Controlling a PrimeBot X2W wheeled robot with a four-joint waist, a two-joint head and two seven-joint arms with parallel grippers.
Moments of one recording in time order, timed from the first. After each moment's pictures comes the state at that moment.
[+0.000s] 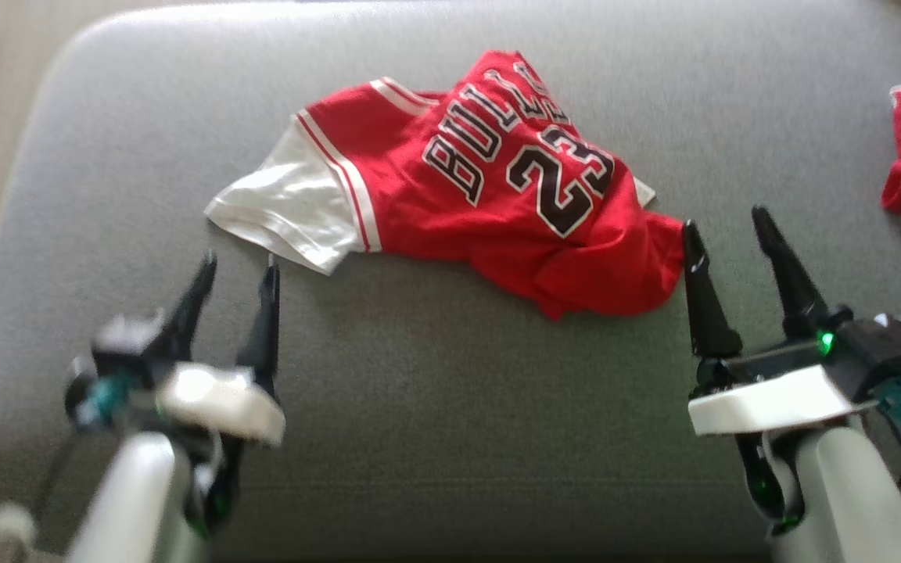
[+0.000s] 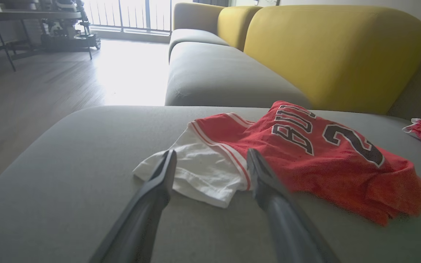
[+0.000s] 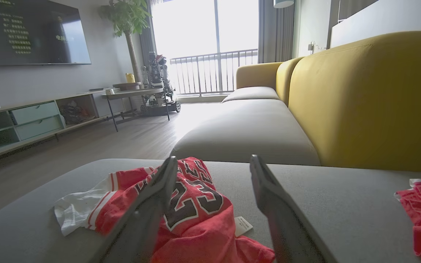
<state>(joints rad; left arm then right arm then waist) -0.15 0.13 -0.21 0.22 -0.27 -0.05 -0.22 -0.13 -0.06 0.07 0.02 0.15 0.13 -0.26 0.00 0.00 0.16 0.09</state>
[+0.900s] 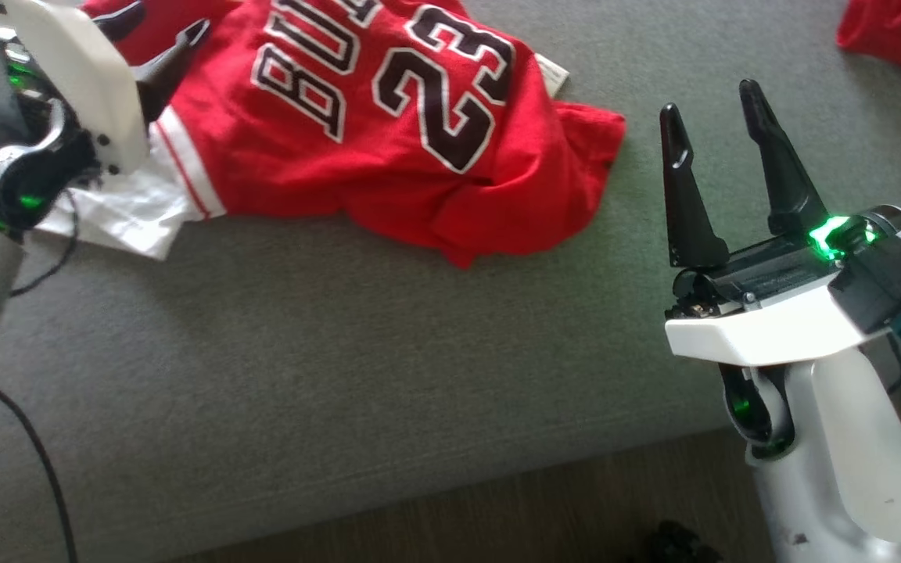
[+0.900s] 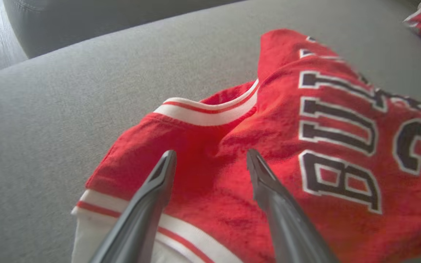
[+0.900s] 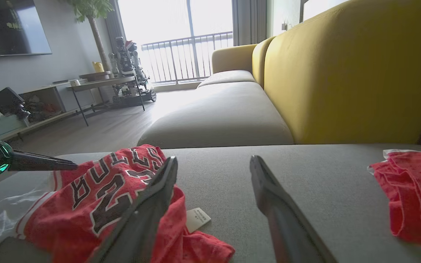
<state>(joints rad) -0.99 0.55 -0.69 0.49 -0.84 -0.13 0.39 -0.32 -0.06 0.15 -0.06 0.20 0.13 -0.26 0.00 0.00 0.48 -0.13</state>
